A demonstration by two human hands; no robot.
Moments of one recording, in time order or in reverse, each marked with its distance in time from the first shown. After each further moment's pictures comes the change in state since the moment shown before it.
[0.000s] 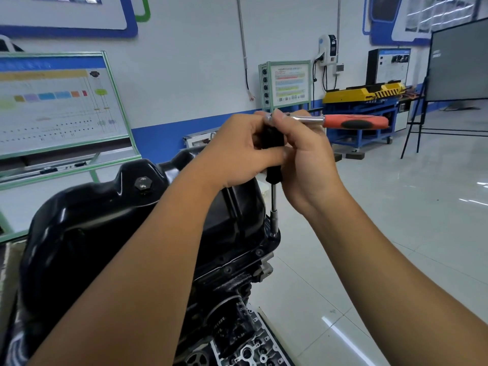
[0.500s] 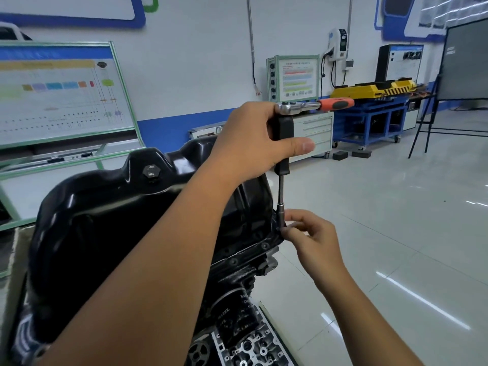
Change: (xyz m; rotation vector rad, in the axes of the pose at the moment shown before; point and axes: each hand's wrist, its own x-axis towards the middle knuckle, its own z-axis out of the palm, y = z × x) left_hand 0.000 -0.005 0.009 0.137 0.173 0.046; right_hand -0.081 0.093 -0.090 -0.684 0.108 0.158
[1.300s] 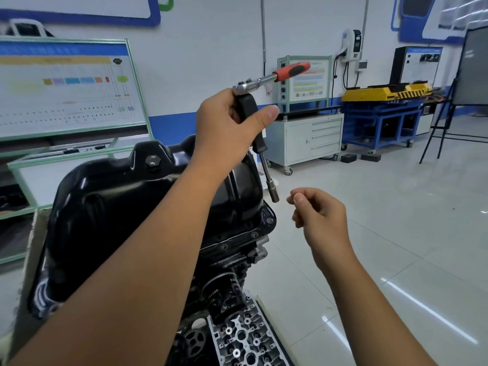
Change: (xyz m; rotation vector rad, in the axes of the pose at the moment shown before) left_hand -0.013 0.013 -0.006 -0.100 0.431 -0.106; right_hand 0.010 -0.025 -0.027 0.153 0.091 -0.021
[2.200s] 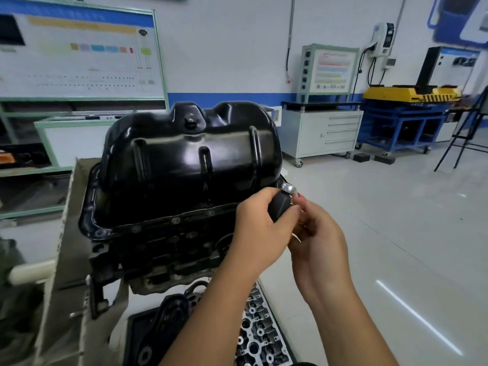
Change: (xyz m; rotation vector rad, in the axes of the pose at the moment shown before) left_hand -0.191 -0.010 0.009 -0.100 -0.098 -0.368; right_hand -0.112 -0.027 0.016 0.502 -0.100 0.353
